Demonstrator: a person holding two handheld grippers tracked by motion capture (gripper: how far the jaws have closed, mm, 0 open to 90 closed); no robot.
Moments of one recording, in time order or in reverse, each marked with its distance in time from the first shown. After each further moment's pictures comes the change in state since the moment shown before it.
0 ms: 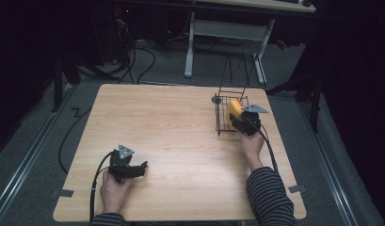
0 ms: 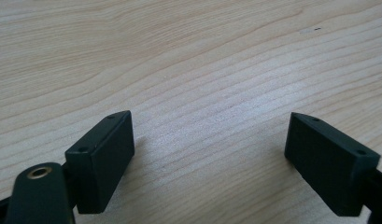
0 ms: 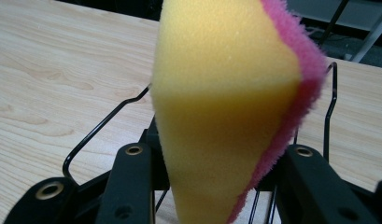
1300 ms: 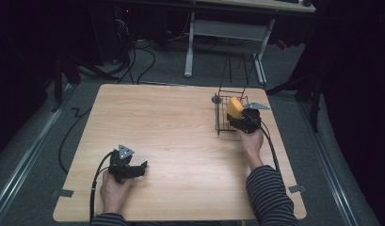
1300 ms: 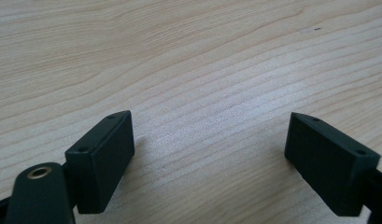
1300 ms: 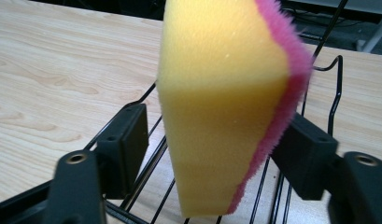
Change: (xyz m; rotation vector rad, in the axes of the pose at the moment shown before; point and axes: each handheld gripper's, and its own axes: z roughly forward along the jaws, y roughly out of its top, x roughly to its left) left arm 0.000 0.000 0.000 0.000 0.000 0.000; right arm -0.005 0.007 0.000 0.028 0.031 0.059
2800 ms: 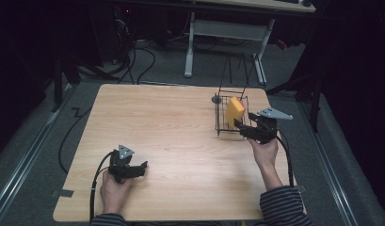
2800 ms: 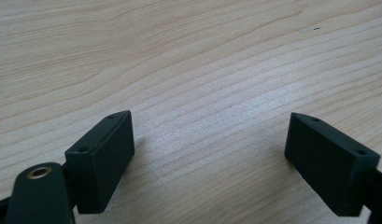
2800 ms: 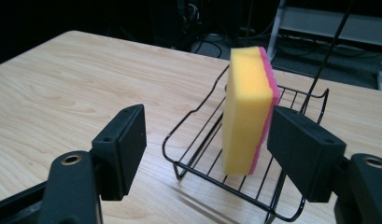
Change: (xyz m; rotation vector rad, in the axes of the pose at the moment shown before) left arm 0.000 0.000 0.000 0.000 0.000 0.003; right arm 0.019 0.005 -0.101 -0.126 0.107 -0.039
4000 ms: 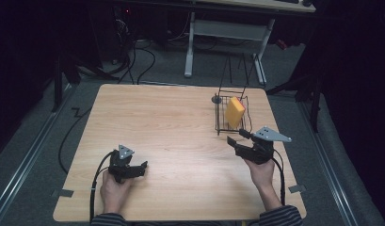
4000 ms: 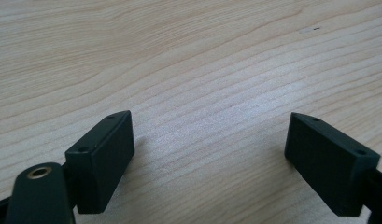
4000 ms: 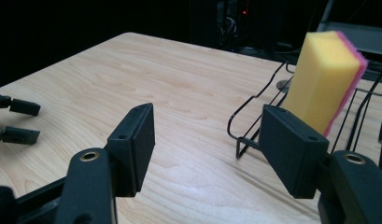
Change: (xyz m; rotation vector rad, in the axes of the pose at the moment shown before) left arm 0.000 0.000 0.000 0.001 0.000 0.001; right arm 0.038 -0.038 -0.026 -0.035 0.138 -0.039
